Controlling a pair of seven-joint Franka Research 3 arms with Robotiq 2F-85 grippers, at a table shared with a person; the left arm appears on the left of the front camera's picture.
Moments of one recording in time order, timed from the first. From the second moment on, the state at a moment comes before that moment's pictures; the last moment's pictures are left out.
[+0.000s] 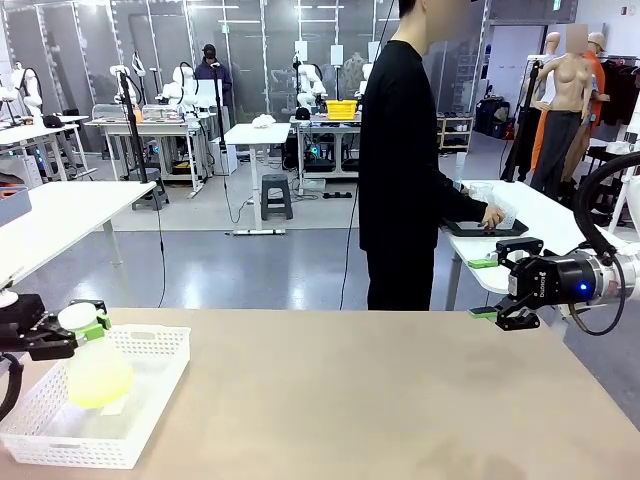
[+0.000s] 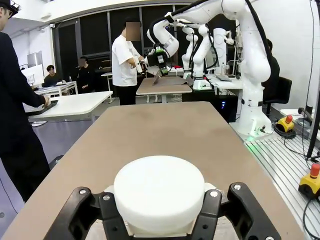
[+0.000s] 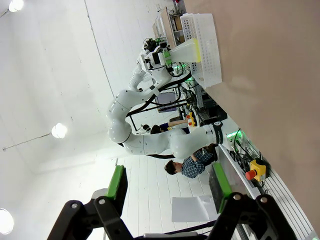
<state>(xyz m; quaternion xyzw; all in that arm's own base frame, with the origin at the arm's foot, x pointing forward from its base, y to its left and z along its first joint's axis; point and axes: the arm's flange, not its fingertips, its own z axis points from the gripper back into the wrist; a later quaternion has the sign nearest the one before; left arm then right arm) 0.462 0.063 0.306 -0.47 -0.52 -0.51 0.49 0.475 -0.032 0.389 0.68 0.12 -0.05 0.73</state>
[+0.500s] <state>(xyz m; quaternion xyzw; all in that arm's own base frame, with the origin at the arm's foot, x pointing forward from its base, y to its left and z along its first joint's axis) 0.478 0.053 0.299 -0.46 -0.52 -0.53 0.49 0.475 -0.032 0.389 0.68 0.12 -0.05 0.73</state>
